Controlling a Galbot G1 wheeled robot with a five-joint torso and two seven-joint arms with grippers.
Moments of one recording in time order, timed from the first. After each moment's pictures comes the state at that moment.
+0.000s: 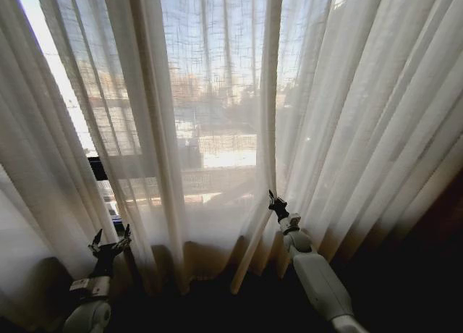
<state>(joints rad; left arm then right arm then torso) 1.38 -1.26 -0.82 -1.71 -0.45 -0.33 0.07 -0.71 1.26 0.37 1.18 0.32 0.26 -0.10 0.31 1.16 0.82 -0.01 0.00</state>
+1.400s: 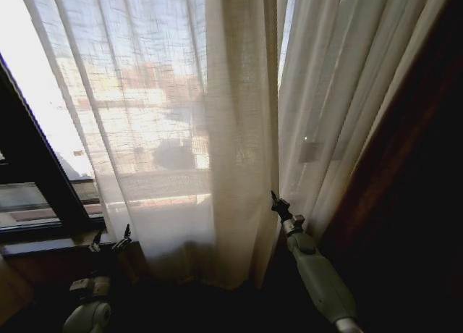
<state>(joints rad) 1.38 -1.26 -0.82 -1.71 -0.45 -0.33 0.07 -0.73 1.25 0.38 1.18 0.33 0.28 -0.14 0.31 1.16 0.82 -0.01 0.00</state>
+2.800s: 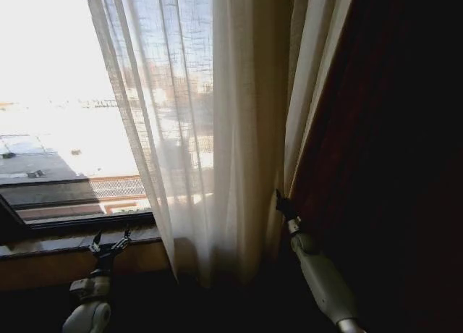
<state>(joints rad) 1.38 -1.26 -0.82 -1.71 -0.45 -0.33 0.07 -0.74 1.23 0.41 1.17 0.30 0.33 -0.16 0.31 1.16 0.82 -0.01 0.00</state>
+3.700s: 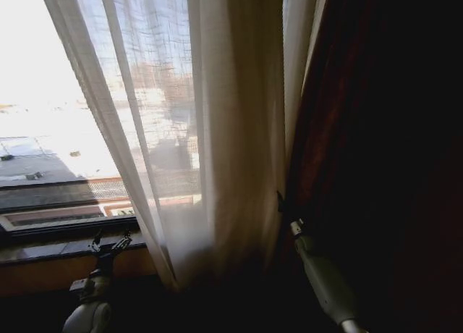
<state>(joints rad) 1.38 -1.26 -0.82 -1.71 -0.45 -0.33 0.07 -0.72 1.22 0.44 1.11 0.23 0.34 -0.16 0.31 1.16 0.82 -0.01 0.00</state>
